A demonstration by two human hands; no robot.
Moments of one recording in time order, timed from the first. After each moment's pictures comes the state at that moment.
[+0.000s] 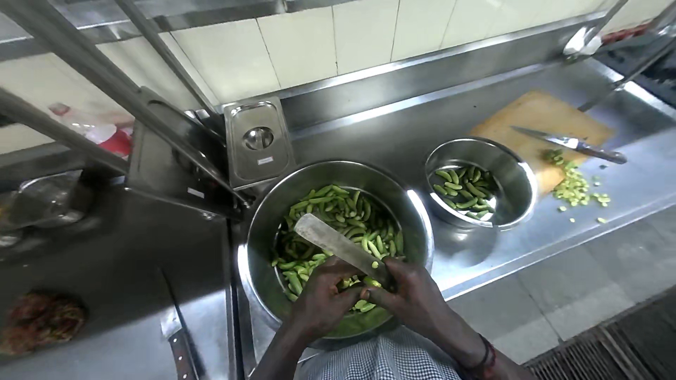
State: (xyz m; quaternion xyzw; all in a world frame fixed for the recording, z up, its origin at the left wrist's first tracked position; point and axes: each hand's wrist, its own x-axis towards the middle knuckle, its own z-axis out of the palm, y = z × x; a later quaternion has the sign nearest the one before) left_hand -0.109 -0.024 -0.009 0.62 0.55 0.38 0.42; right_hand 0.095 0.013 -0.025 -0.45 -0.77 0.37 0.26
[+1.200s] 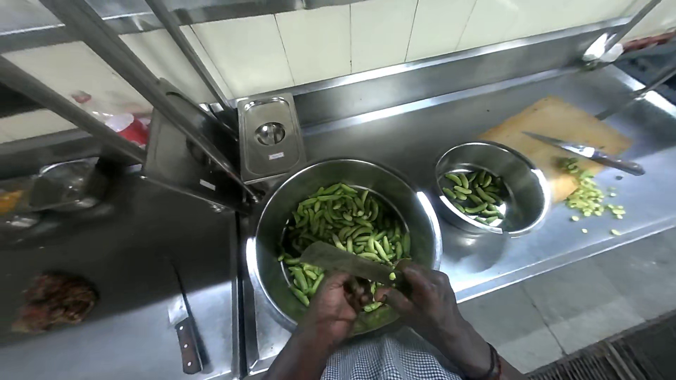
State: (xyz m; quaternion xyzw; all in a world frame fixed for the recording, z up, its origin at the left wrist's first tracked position) left_hand -0.078 -0.024 -0.008 -0.05 0.47 0.55 0.69; right_hand 0.096 0.009 -0.029 -0.40 -0.81 0.20 0.38
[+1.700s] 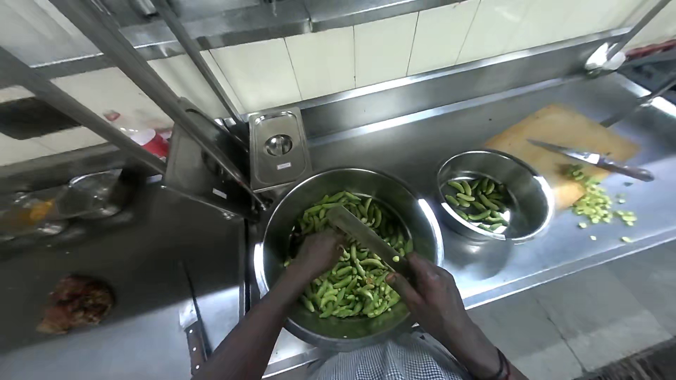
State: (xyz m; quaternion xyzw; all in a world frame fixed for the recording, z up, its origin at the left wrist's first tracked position) left_hand -0.154 0.063 -0.043 0.71 0.67 -0.03 0.23; right_hand 0.102 0.016 -0.026 -0.49 -0.78 0.22 0.31
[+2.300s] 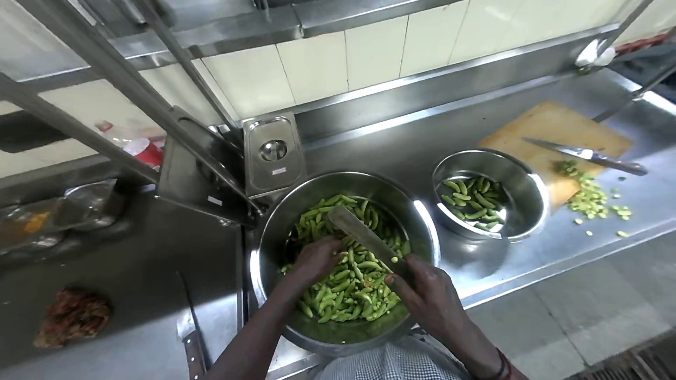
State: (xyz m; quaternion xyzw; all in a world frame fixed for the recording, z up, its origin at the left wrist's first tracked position) left_hand -0.154 0.054 -0.049 0.70 0.65 0.04 0.29; right_hand 0.108 0.020 -0.029 -0.50 -0.76 0.28 0.31
